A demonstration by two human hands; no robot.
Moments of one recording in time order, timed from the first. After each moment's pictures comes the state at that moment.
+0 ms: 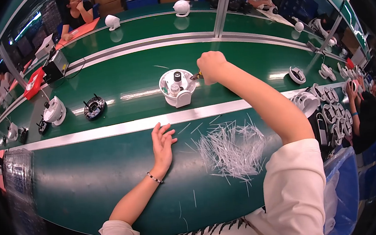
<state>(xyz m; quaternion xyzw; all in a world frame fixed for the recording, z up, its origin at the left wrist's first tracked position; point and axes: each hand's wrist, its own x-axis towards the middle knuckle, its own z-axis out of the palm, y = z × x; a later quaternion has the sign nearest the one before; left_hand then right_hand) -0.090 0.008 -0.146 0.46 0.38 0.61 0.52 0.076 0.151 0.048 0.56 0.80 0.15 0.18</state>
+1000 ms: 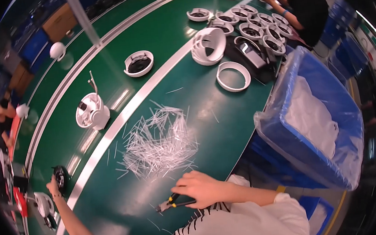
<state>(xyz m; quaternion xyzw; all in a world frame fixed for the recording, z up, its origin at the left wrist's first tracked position) -0.440 0.243 -0.165 0.49 0.79 0.34 0.13 0.151 -0.167 -0.079 0.49 0.79 -0.27 -0.24</state>
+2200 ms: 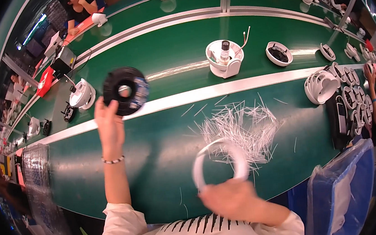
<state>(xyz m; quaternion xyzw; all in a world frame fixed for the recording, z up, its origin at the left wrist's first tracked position) -0.170 0.028 -0.042 0.39 0.32 0.72 0.47 0.088 -0.134 -0.025 0.37 0.88 0.00 -0.30</state>
